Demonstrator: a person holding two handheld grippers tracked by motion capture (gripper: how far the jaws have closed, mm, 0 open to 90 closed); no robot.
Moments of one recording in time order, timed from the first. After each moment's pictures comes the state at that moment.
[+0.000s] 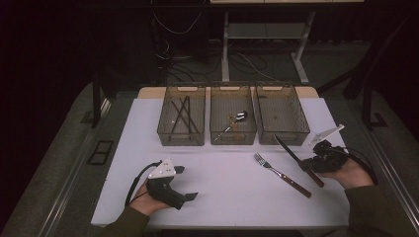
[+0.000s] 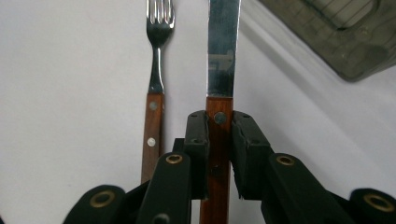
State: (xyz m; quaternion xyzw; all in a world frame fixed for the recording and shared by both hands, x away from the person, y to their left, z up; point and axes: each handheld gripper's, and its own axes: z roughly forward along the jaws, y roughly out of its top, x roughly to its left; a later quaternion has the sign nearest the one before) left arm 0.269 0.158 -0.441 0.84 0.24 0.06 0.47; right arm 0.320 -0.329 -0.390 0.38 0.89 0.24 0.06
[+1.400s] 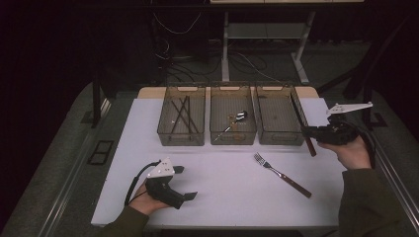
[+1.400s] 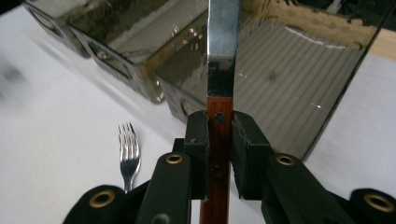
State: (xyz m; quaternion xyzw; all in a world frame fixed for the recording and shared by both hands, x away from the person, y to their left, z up) left arm 0.271 0.161 -0.443 0.84 0.25 0.05 0.48; right arm 0.356 -0.349 -0.345 0.44 0.80 0.40 0.12
